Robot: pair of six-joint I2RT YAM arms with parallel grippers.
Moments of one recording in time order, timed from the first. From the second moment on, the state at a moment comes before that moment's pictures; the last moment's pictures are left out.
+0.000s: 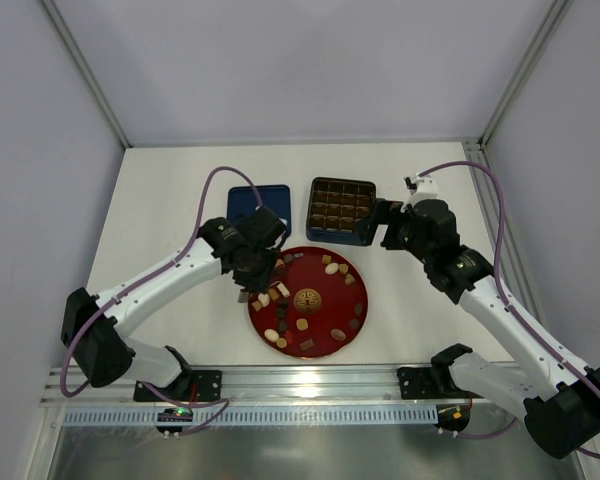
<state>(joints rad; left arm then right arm) -0.80 1.40 1.23 -1.07 -0.07 -0.44 0.46 0.97 0.85 -0.29 0.04 0.45</state>
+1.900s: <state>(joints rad) -0.68 2.13 2.21 -1.04 -0.17 -0.26 0.46 0.92 0.88 -0.34 0.06 0.43</state>
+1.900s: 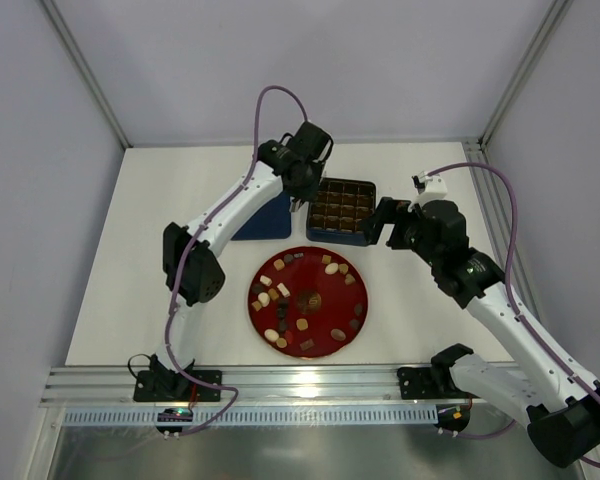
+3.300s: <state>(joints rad) -0.67 2.11 2.20 -1.01 -0.14 -0.26 0.46 0.92 0.88 -0.34 0.08 0.42</state>
